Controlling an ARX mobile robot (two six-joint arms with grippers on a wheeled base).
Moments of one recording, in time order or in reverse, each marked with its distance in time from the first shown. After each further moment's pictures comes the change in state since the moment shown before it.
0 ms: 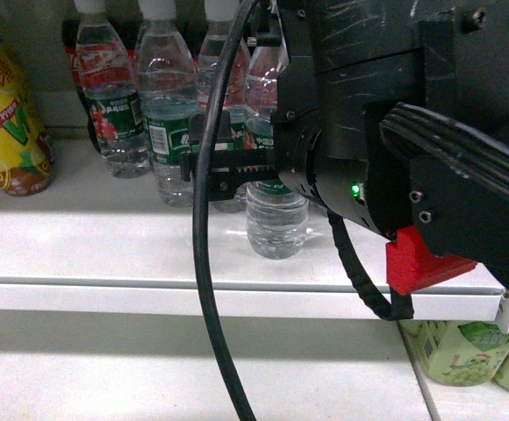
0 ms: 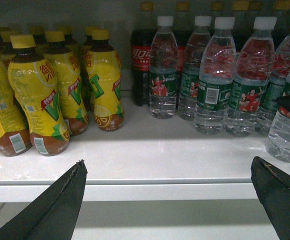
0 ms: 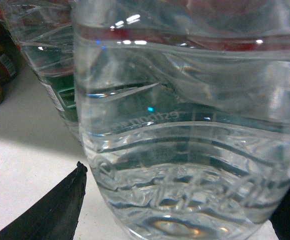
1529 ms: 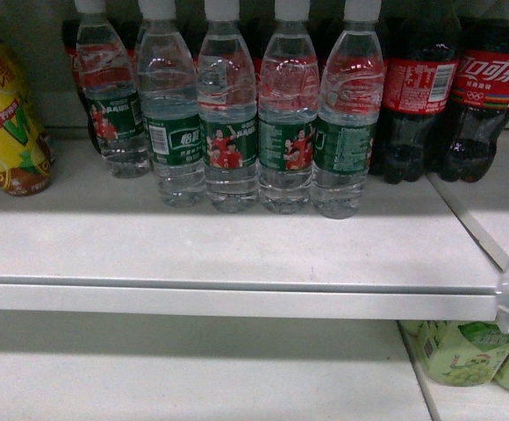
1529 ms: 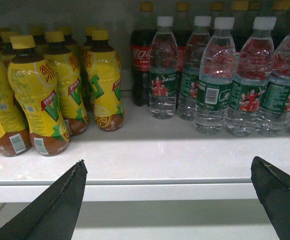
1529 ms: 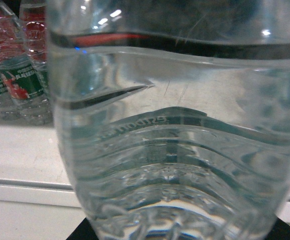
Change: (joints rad) left arm 0.000 0.000 0.000 0.000 0.000 0.000; right arm -0.277 -0.896 -0.754 -0.011 -0.058 -0.129
